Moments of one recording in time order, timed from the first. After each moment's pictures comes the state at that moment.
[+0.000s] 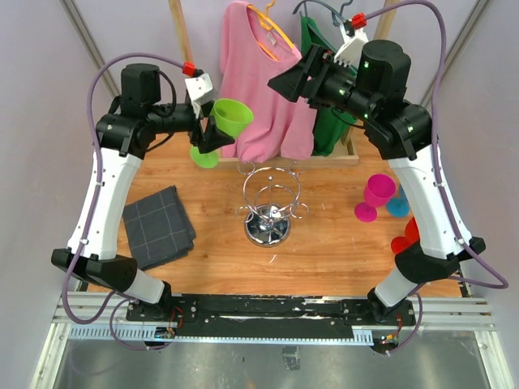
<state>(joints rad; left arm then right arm) -0.24 1.48 1.93 -0.87 0.89 0.47 0.59 1.62 2.29 -0.74 -0.15 0.61</state>
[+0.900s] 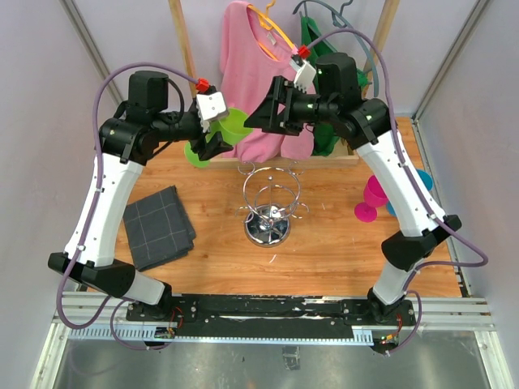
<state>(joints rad) -0.31 1.44 1.91 -0.97 0.72 0.73 0.59 1.74 2.22 -0.86 -0.52 0.70</state>
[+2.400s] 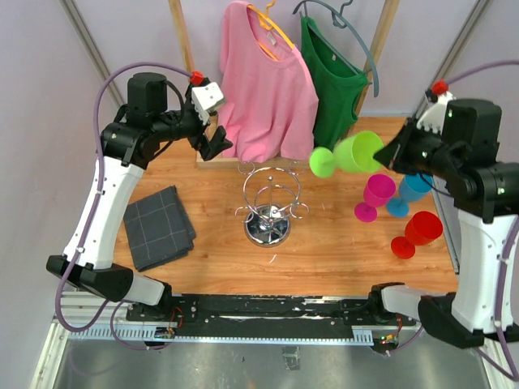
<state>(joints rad) -0.30 1.41 1.83 -0.85 0.58 0.54 0.14 1.26 2.07 -1.31 -0.25 0.38</state>
